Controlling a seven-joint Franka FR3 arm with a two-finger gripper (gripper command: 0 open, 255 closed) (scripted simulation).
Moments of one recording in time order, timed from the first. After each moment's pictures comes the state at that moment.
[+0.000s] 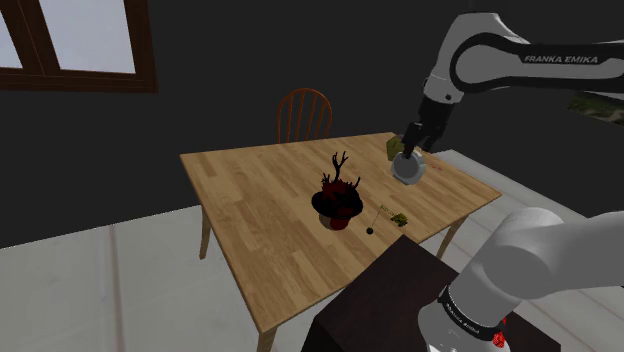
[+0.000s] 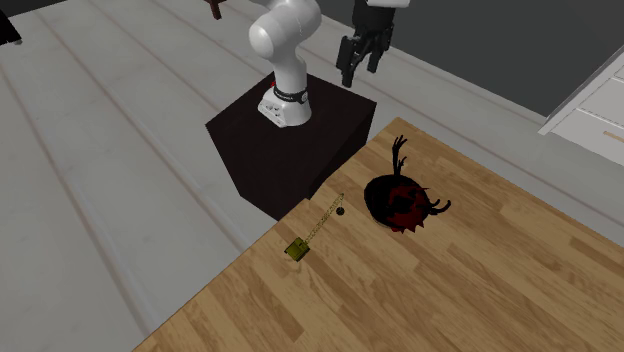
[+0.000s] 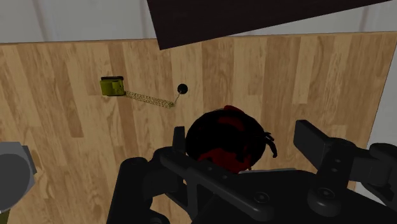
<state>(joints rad) -0.08 -0.79 -0.18 -2.55 -0.23 1.79 0.01</state>
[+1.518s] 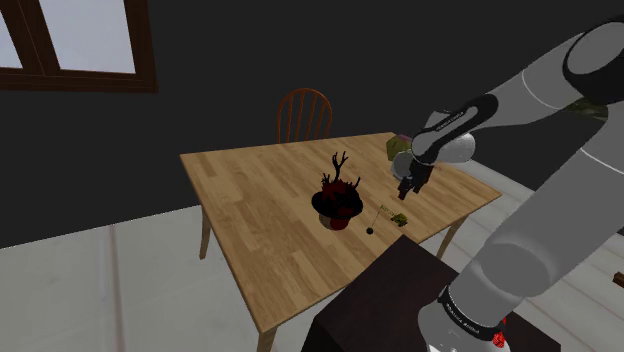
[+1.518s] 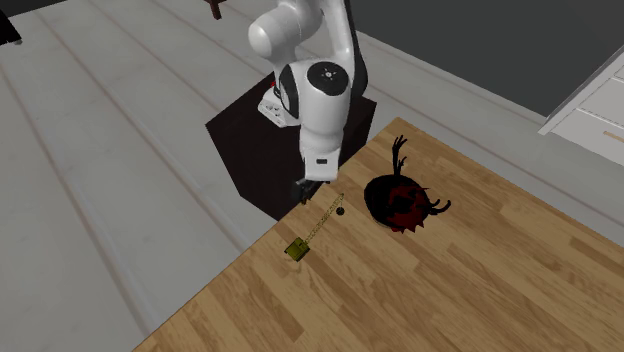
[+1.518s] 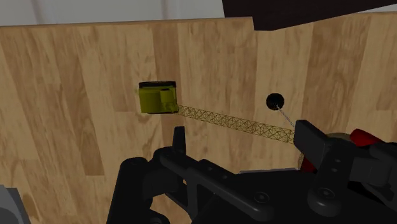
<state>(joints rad) -0.12 -0.09 -0.66 -2.61 -0.23 2.58 -0.42</state>
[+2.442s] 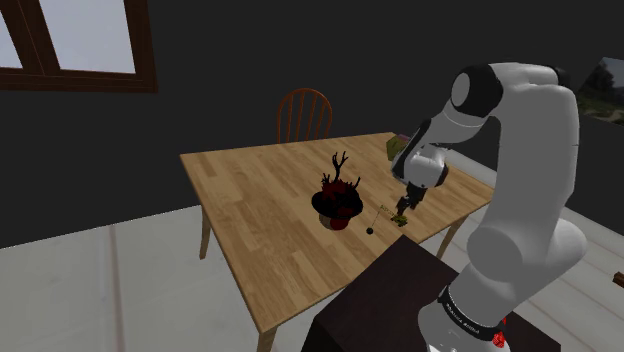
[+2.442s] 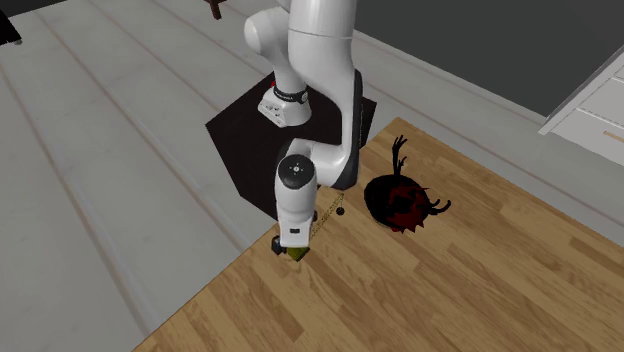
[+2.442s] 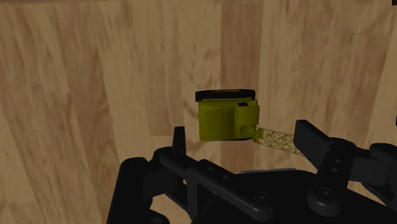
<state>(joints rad) -0.44 0.51 -0.40 -2.32 0.40 2.81 -0.99</state>
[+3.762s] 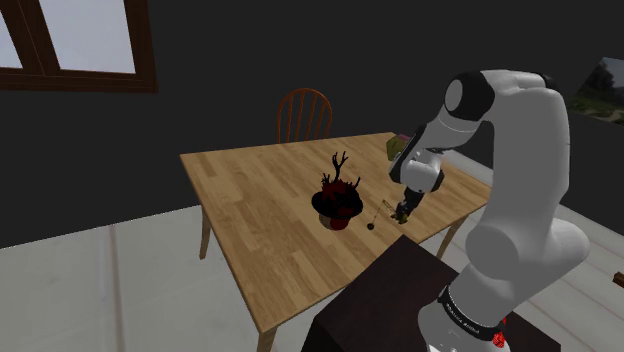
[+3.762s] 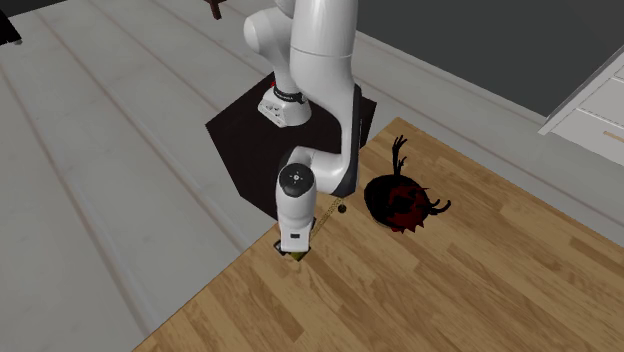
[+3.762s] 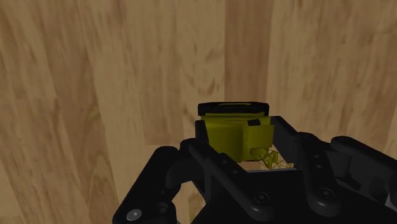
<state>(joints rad) -0.48 0.58 -0.35 -2.29 0.44 2.85 -1.02</state>
